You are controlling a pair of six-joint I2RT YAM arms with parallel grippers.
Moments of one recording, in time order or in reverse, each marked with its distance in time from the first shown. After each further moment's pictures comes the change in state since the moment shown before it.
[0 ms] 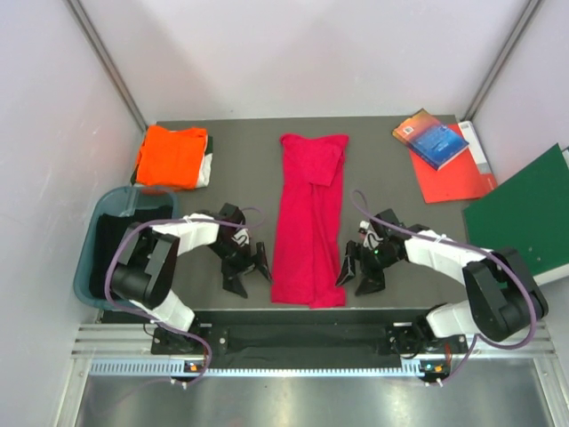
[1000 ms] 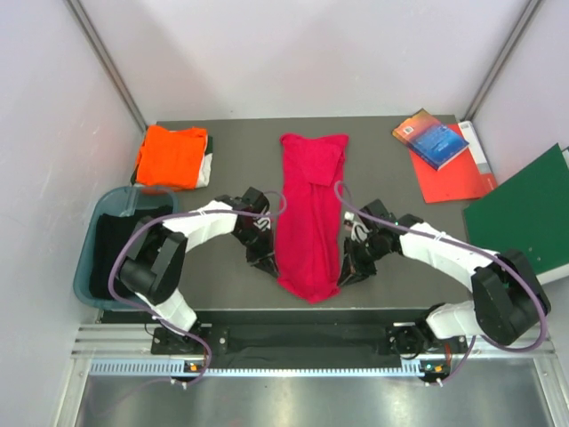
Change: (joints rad) left arm -0.166 0.057 0.185 0.012 -0.021 -0.084; right arm 0.135 -0.025 0.117 -0.080 -0.006 -0.027
